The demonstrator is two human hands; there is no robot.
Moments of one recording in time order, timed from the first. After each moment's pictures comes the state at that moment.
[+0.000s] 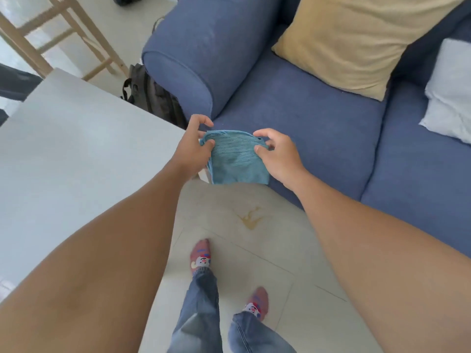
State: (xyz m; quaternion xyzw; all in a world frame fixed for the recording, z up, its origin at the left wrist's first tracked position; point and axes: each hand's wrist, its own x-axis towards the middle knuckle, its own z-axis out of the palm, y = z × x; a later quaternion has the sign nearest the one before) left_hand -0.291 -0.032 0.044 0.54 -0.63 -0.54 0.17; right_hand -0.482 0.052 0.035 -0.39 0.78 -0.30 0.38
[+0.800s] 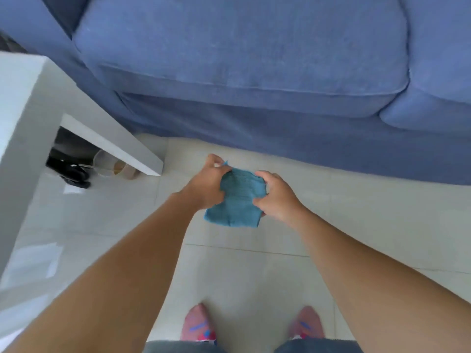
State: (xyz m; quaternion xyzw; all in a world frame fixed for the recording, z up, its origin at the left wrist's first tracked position) left_hand -0.395 0.079 -0.332 0.29 -0.87 -0.37 -0.16; right_hand -0.510 0.234 -0.319 -0.20 0.81 -0.33 0.44
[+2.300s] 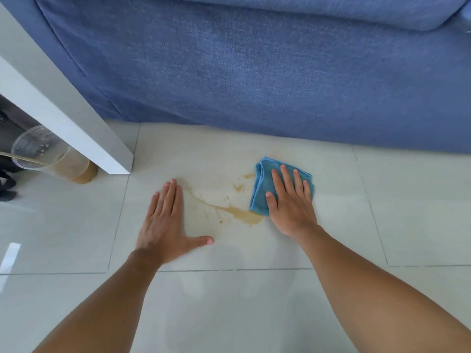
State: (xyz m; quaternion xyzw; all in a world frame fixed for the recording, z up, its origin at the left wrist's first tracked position) left_hand -0.276 0.067 -0.591 0.29 -0.95 -0.13 -0.07; right_hand -0.503 0.266 -0.592 -0.34 0.93 -0.02 0.16
